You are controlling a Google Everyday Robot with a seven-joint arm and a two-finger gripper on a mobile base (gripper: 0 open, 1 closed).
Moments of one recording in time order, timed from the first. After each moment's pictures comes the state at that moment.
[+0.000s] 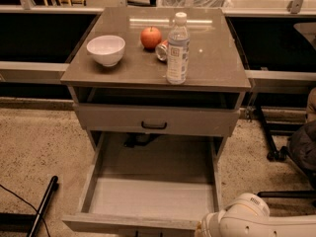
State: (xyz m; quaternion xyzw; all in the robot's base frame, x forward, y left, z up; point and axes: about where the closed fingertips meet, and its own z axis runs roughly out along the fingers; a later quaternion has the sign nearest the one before) arm 0.319 -0.140 0.444 -0.72 0.68 0.05 0.13
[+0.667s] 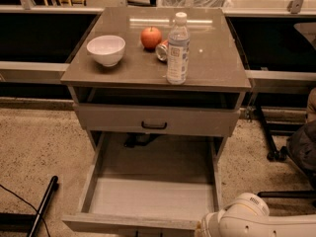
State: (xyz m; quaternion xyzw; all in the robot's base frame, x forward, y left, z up) arm 0.319 -0.140 0.444 -0.72 0.68 0.05 0.13
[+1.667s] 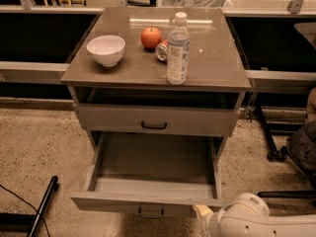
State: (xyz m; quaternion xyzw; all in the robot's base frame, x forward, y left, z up) arm 0.319 -0.140 0.444 -0.72 0.68 0.05 0.13
